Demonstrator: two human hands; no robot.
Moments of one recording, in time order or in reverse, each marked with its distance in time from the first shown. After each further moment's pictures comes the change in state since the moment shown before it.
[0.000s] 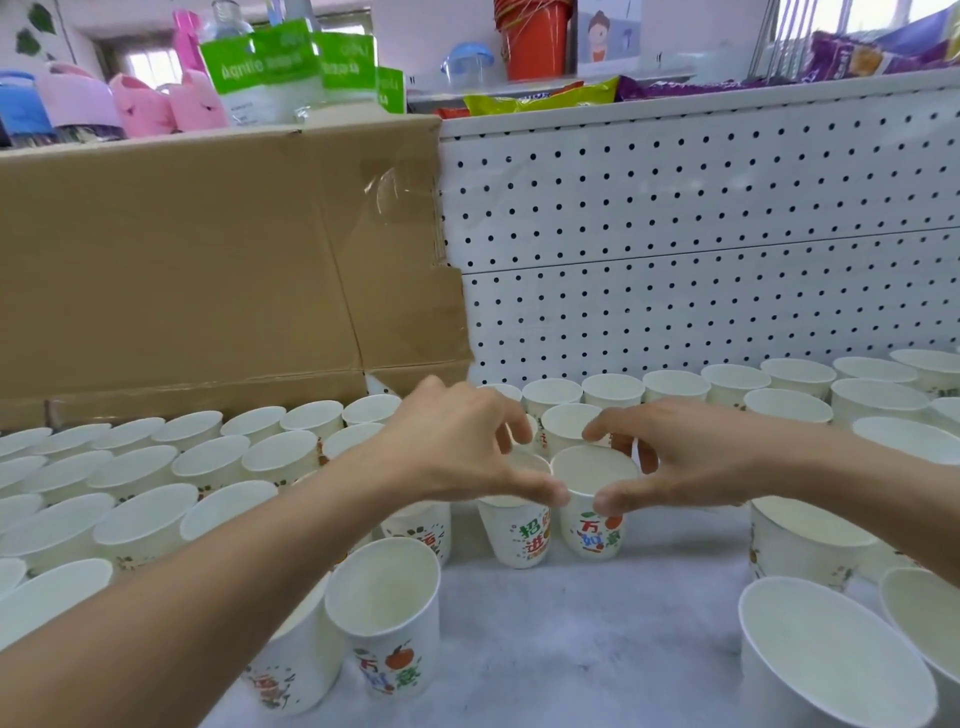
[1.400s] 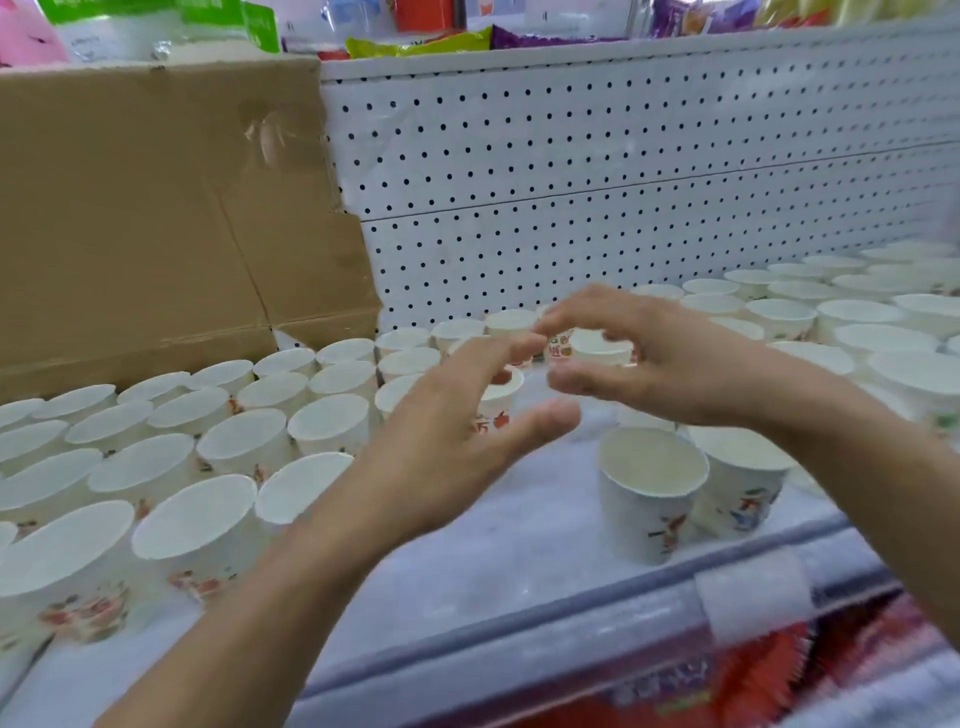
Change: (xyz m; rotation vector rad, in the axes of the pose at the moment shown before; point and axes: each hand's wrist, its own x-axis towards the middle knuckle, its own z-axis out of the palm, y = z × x) left_hand -0.076 0.081 0.021 -0.680 0.227 0.224; right_hand -0.100 -0.019 -0.003 0.306 0.423 -0.016
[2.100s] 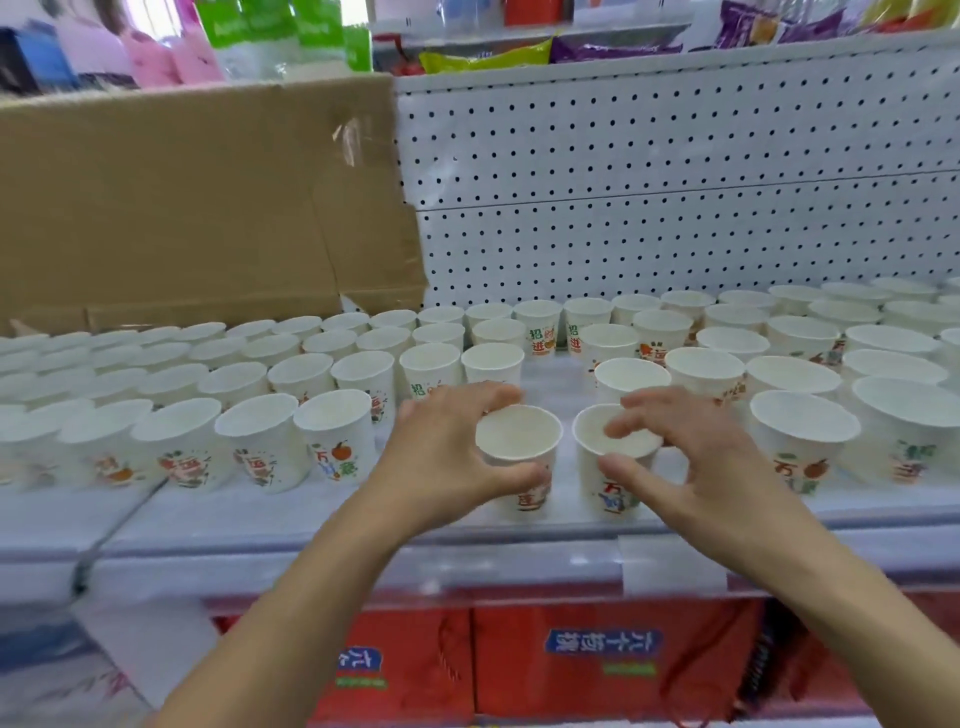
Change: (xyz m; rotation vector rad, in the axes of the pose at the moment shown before) left_hand -0.032 0.033 0.049 0.361 0.109 -0.280; right_hand -0.105 0.040 0.024 0.078 0.192 -0.020
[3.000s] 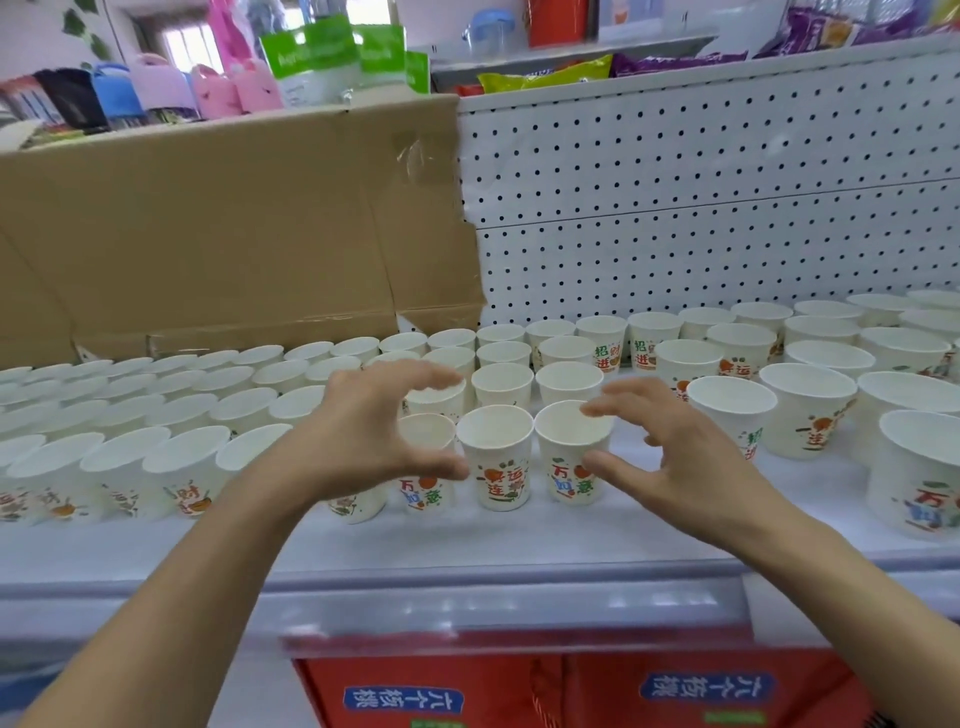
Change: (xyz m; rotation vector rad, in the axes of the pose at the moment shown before) left_hand 0.001 -0.106 -0.094 0.104 -0.049 -0.002; right_hand 0.057 -0.032 0.068 0.061 -0.048 -0.036
